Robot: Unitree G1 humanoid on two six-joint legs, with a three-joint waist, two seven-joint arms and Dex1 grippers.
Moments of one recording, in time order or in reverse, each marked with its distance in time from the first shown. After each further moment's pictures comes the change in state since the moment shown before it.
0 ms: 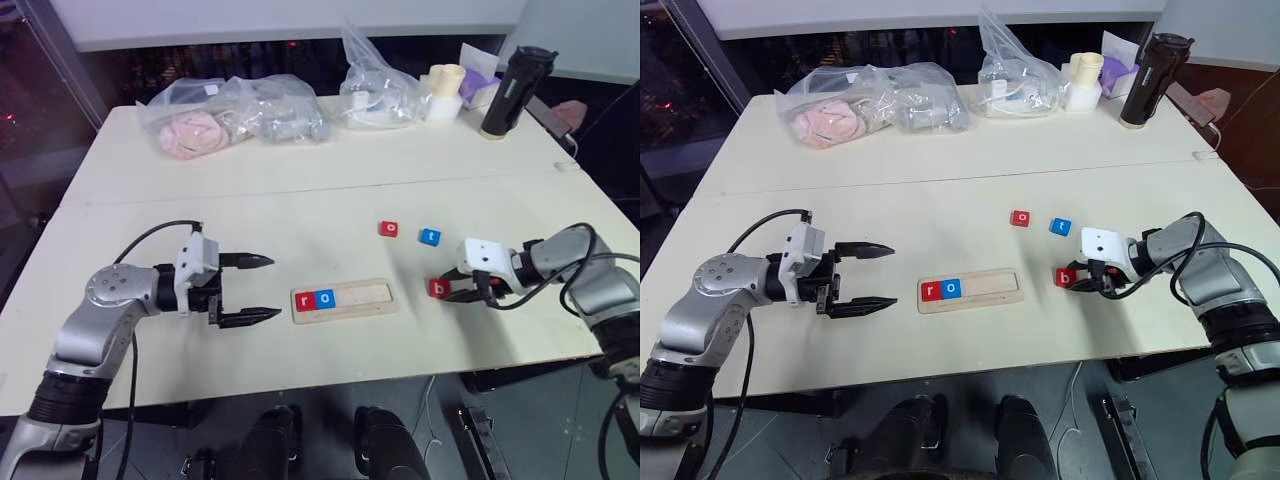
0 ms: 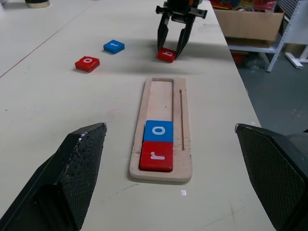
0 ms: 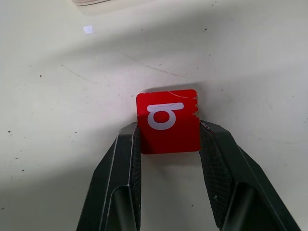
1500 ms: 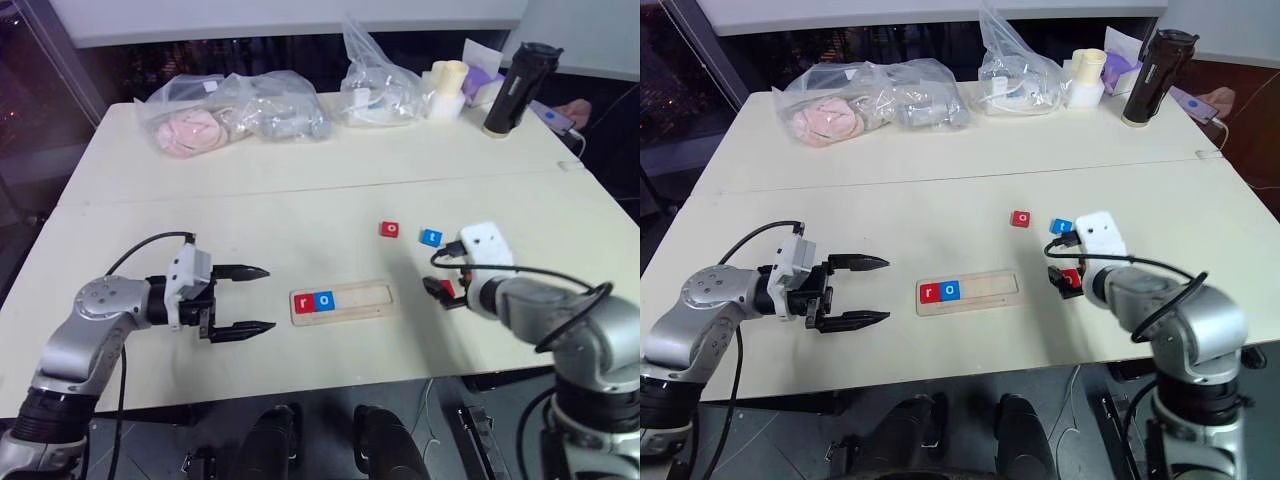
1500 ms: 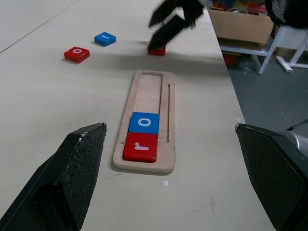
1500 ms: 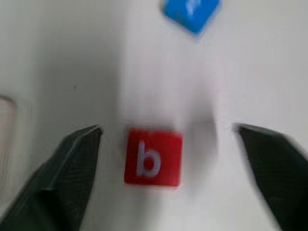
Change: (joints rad) left arm 0.066 0.029 0.021 -0.054 -0.033 0.023 -0.007; right arm 0.136 0.293 -0.438 -0.956 0.632 1.563 -1.314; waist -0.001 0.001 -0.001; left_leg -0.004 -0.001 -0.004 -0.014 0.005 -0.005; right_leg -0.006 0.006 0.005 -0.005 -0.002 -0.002
